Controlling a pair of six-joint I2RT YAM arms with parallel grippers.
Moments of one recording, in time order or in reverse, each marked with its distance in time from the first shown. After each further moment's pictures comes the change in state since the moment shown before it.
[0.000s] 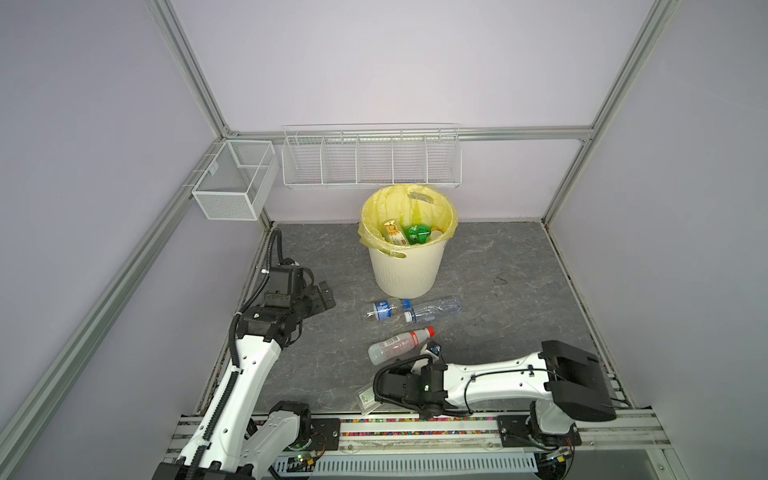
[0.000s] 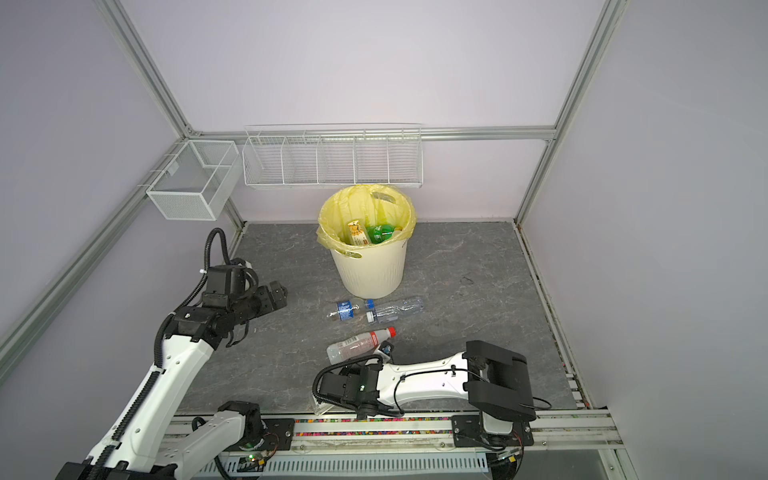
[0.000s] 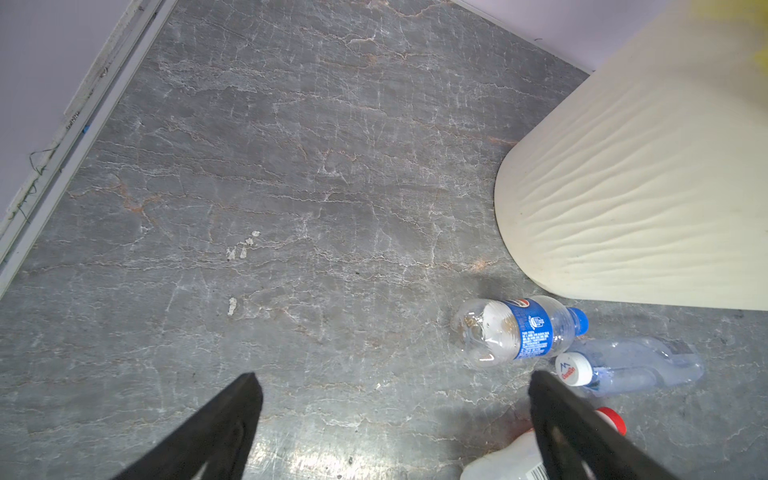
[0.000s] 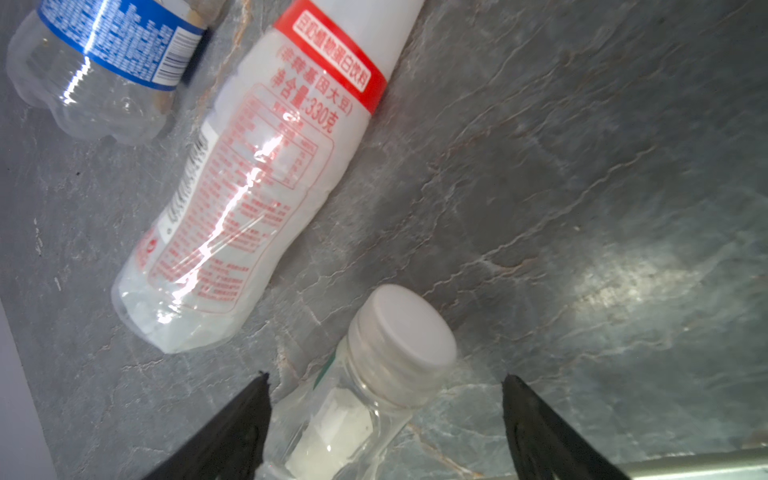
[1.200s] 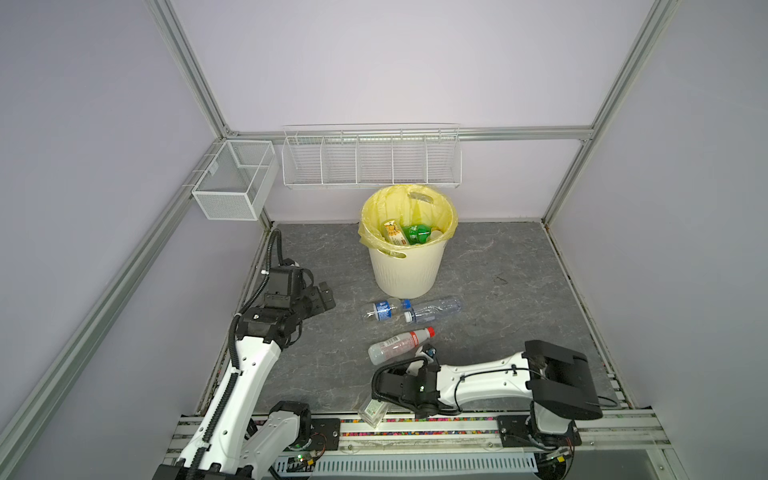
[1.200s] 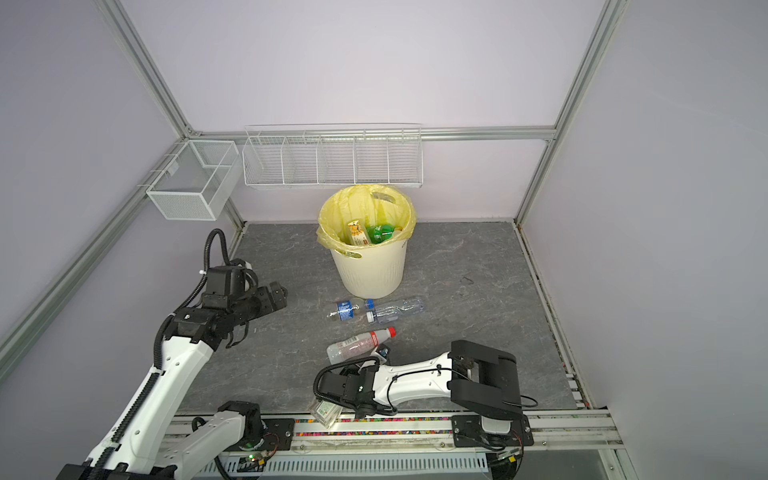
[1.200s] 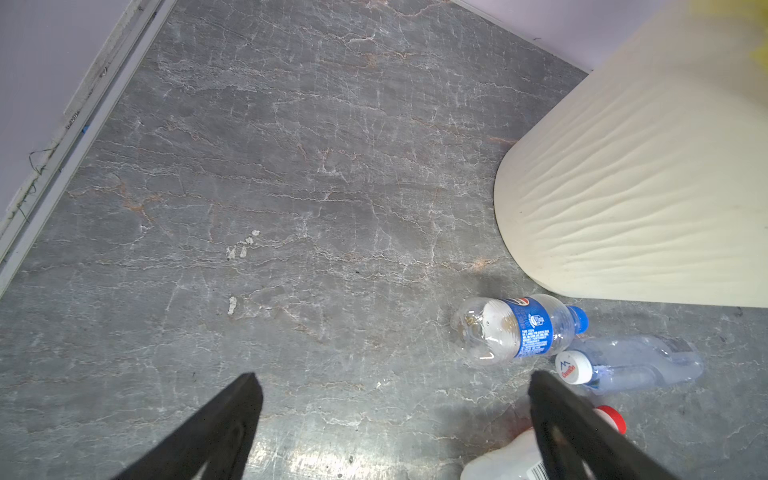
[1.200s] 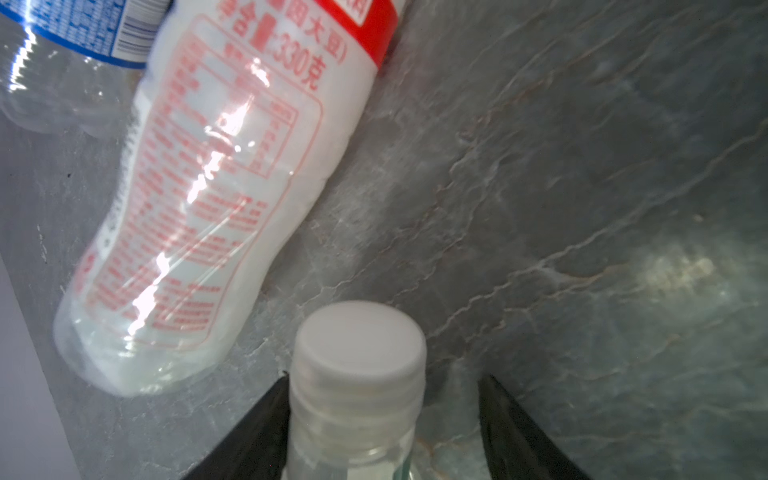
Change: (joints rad) left arm 0.000 -0.008 -0.006 0.000 0.001 0.000; right arm -0.028 0.049 -0.055 0.170 -0.015 0.013
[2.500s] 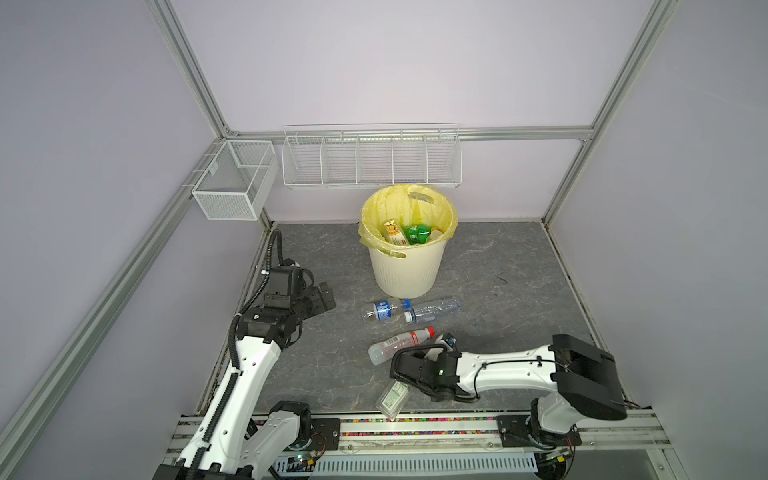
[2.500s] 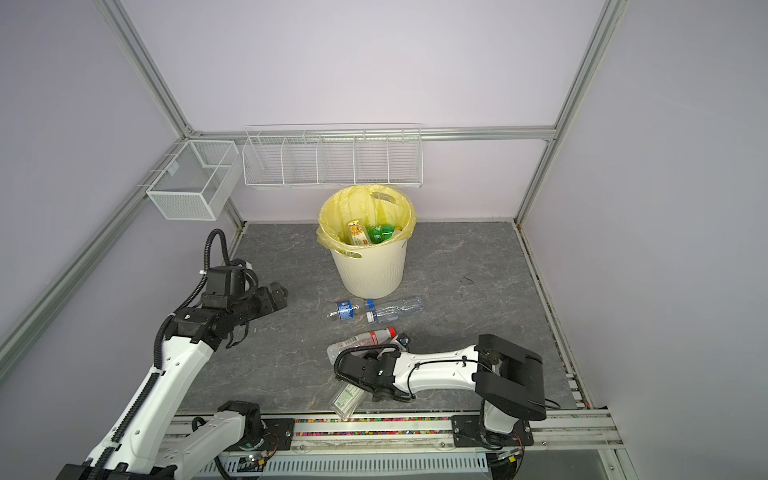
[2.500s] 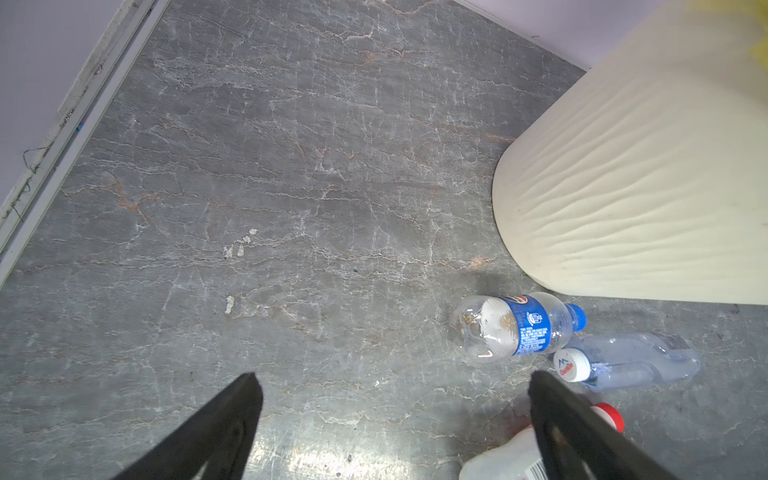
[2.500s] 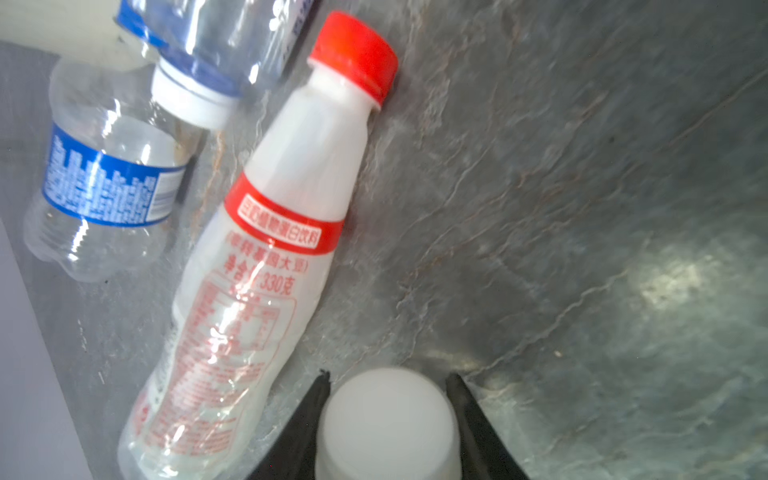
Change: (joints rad) left arm 0.000 0.000 -0.002 0.000 0.007 0.000; right arm -0.124 -0.166 -0.119 -0.040 0.045 0.007
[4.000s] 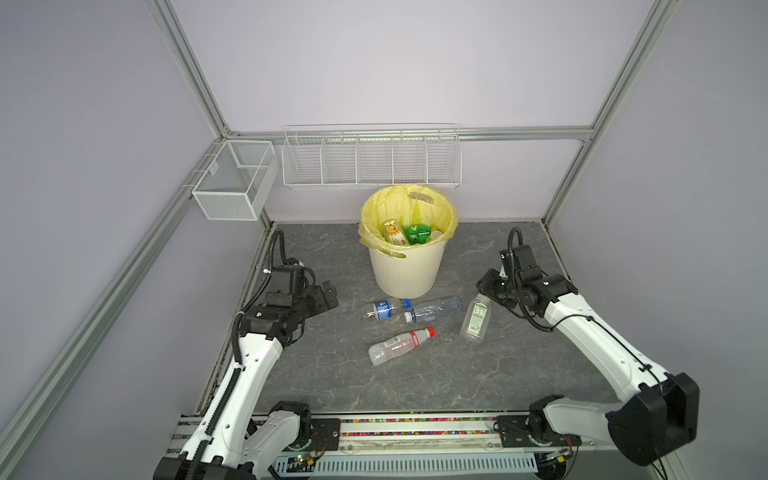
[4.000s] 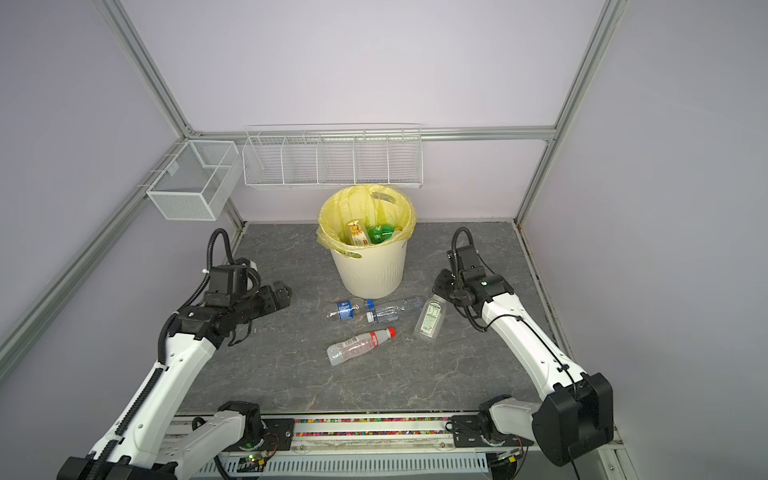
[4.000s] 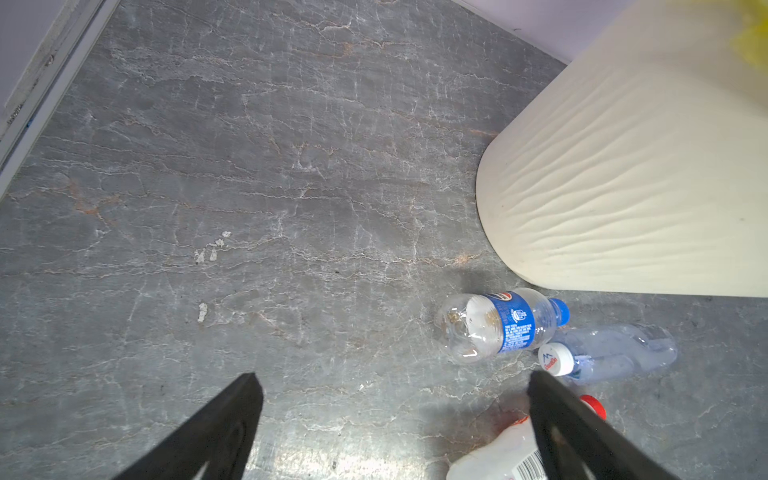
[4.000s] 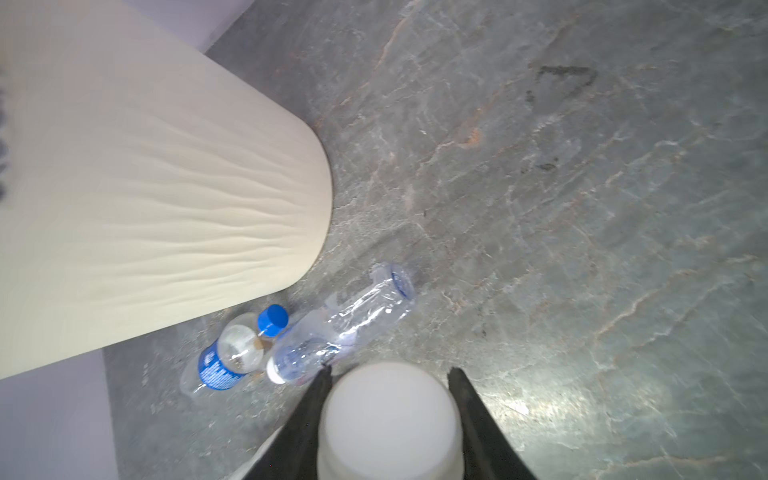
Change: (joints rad) left arm 0.000 0.021 -0.011 0.043 0.054 -0.001; right arm -0.995 -0.345 0.176 -0.179 -0.527 -1.221
